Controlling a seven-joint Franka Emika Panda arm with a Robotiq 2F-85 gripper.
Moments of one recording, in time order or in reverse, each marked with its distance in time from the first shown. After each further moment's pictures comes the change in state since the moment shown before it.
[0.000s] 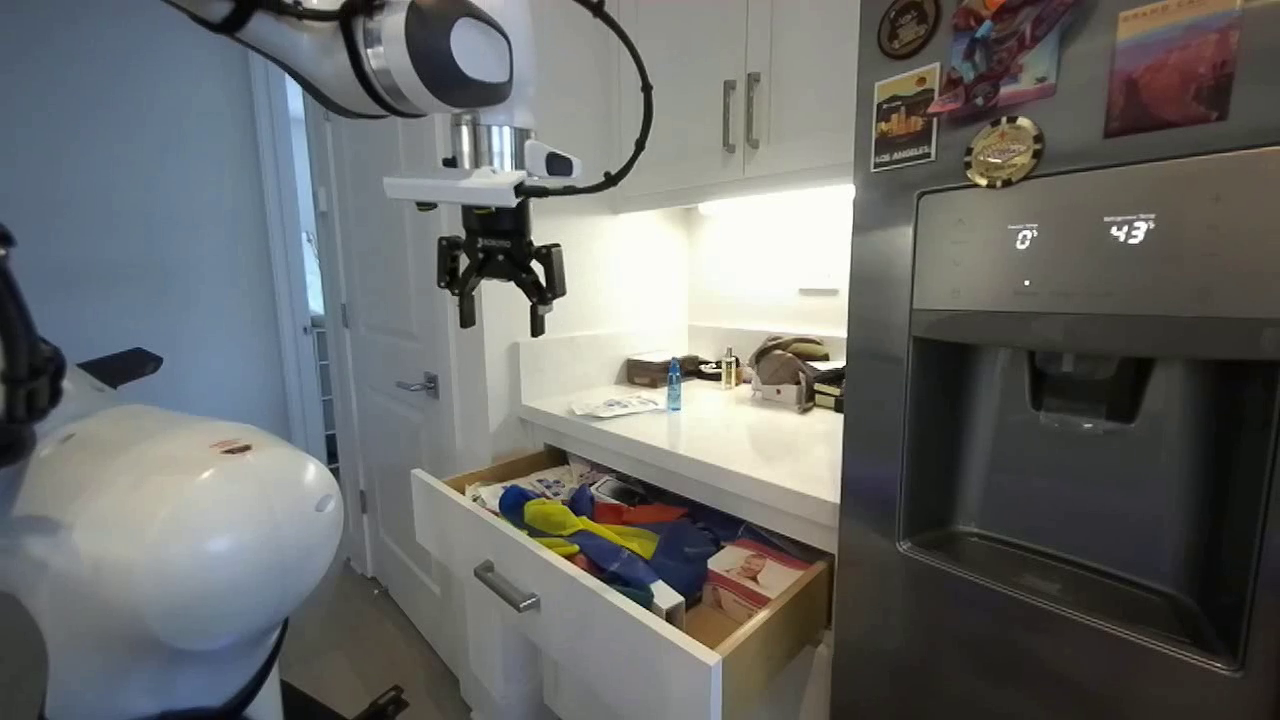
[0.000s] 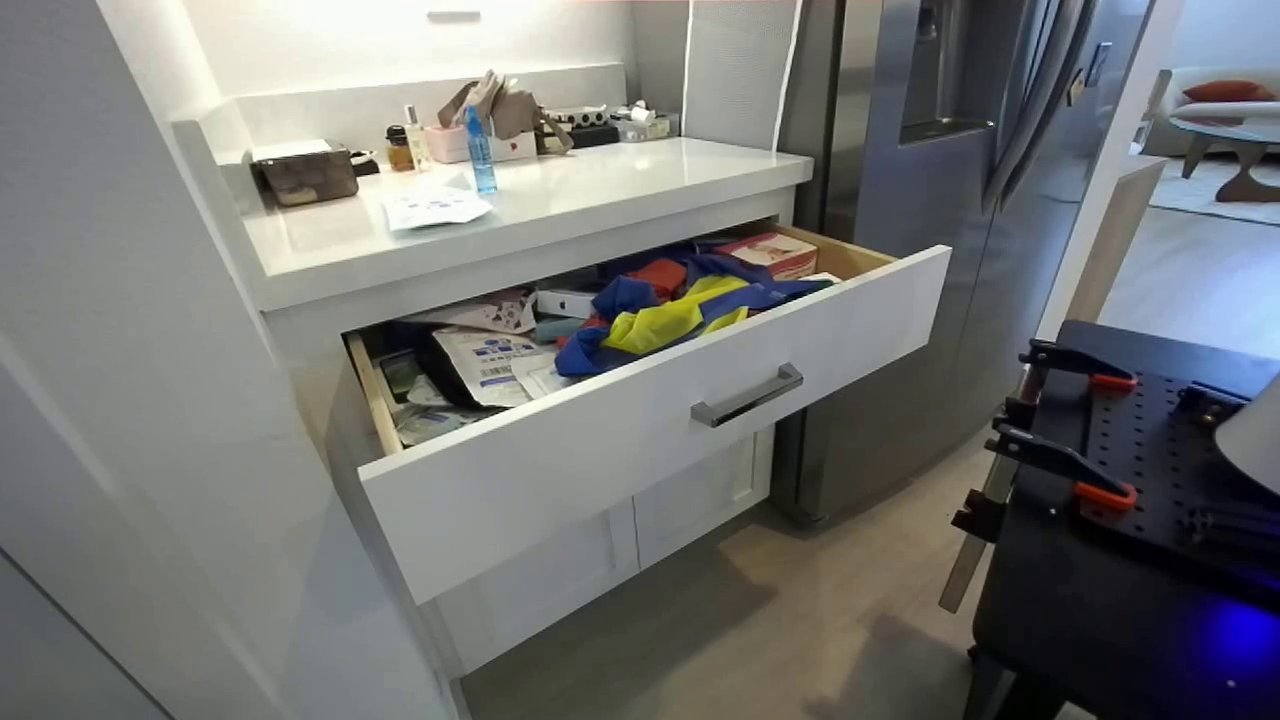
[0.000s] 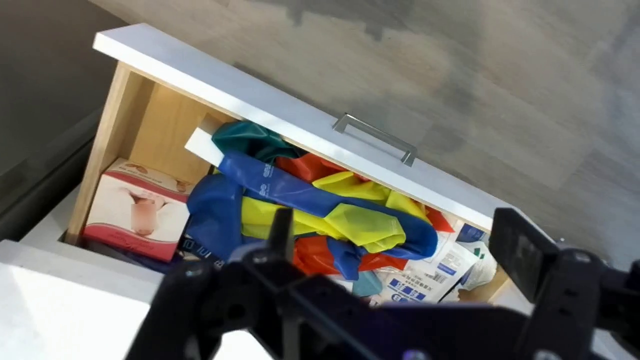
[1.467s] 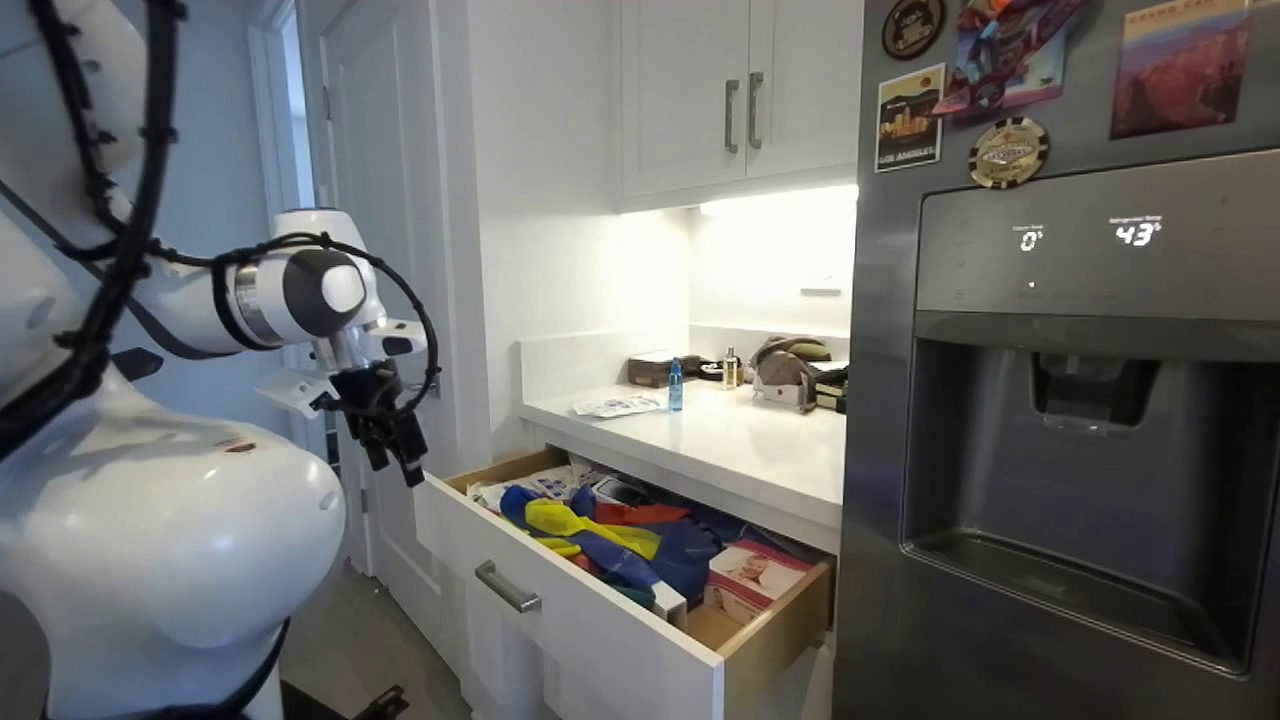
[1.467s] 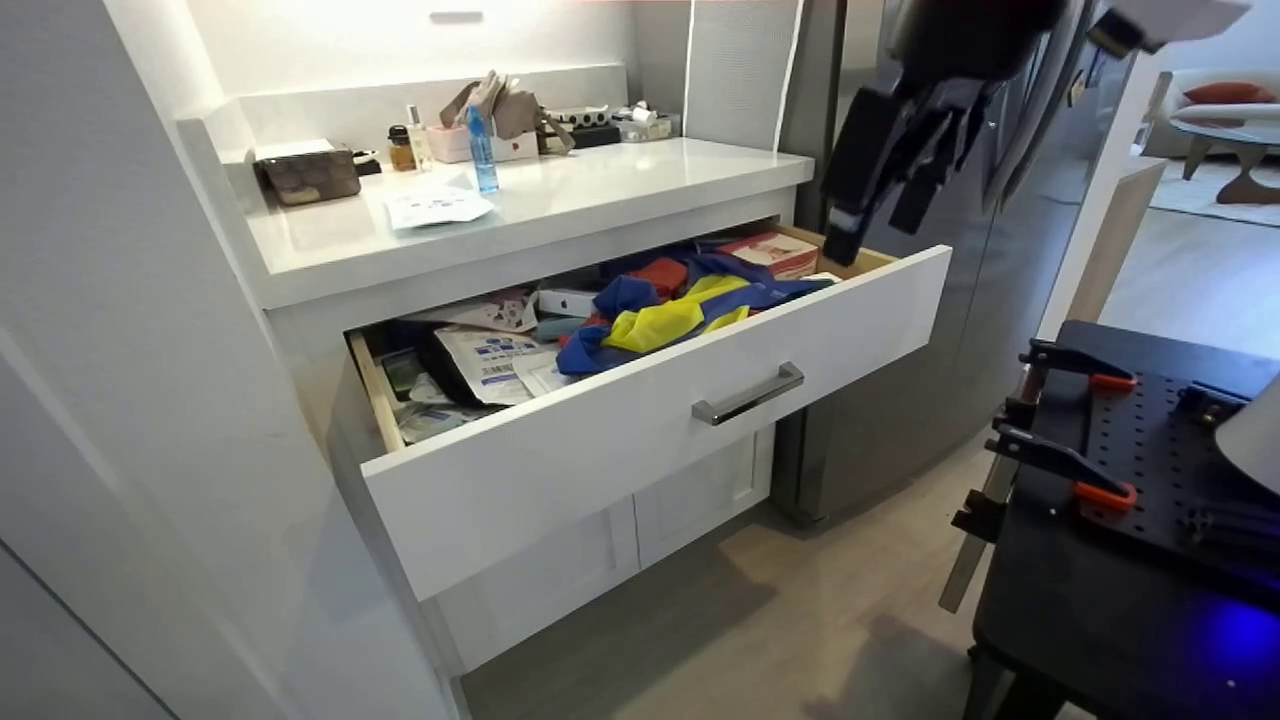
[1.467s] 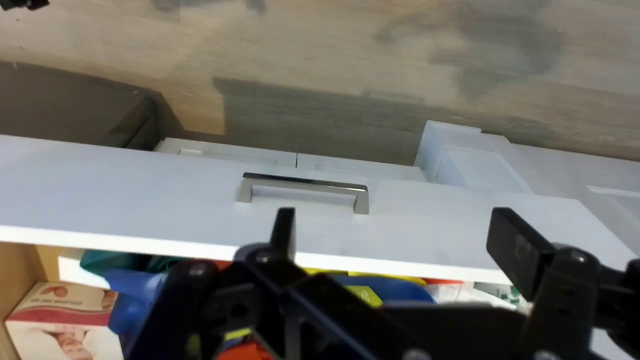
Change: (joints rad) arm 0.019 0.226 0.628 -0.339 0.146 0.682 0.785
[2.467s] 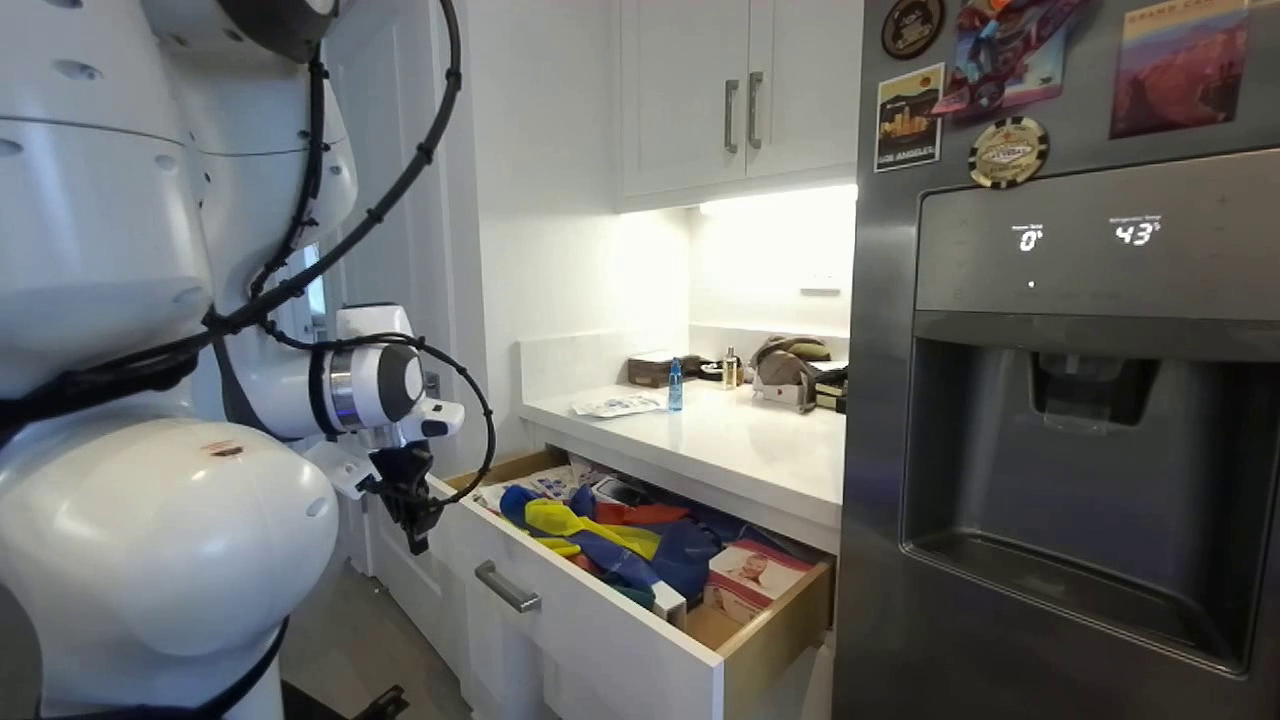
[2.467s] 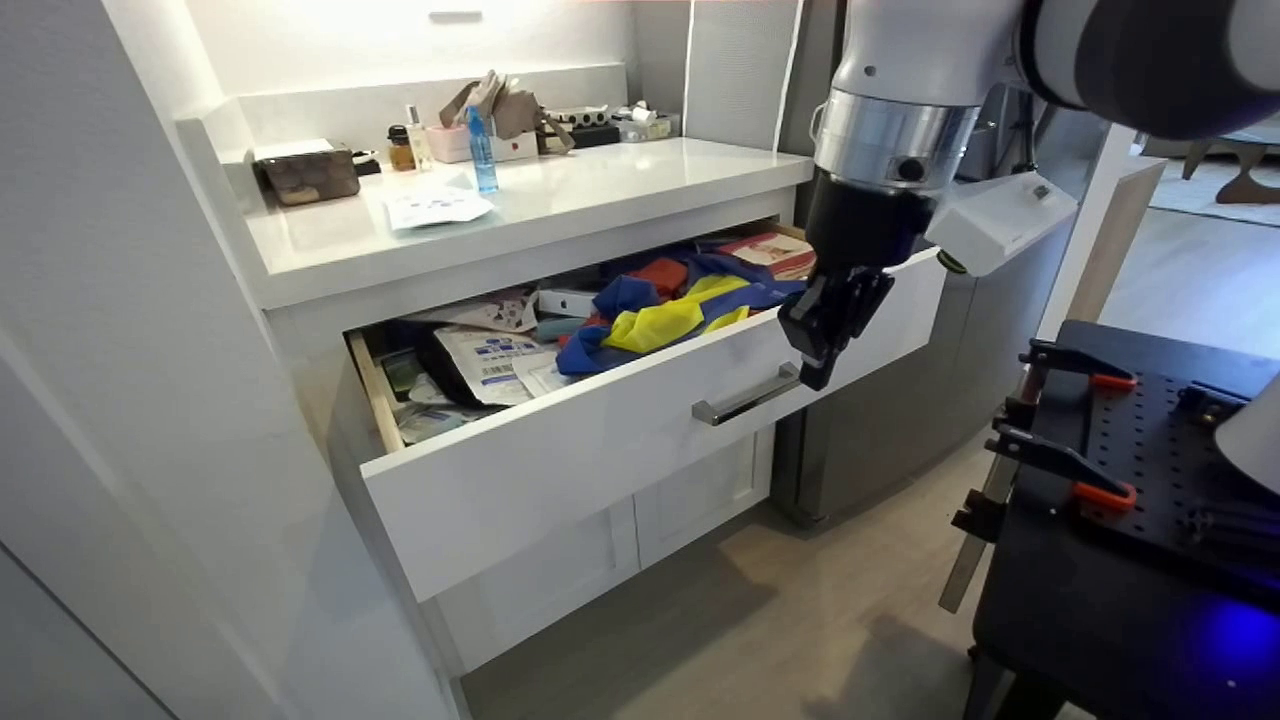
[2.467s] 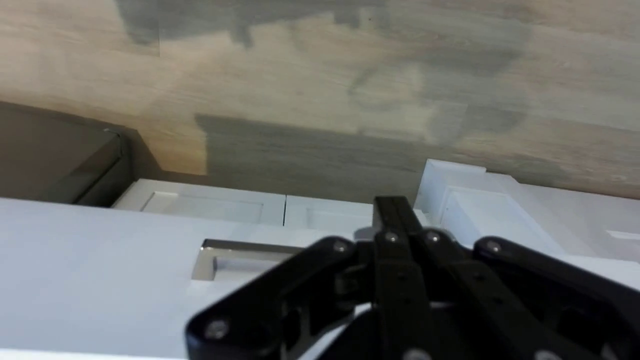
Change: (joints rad) arm -0.065 0.476 -0.073 0.033 -0.373 0.345 0.204
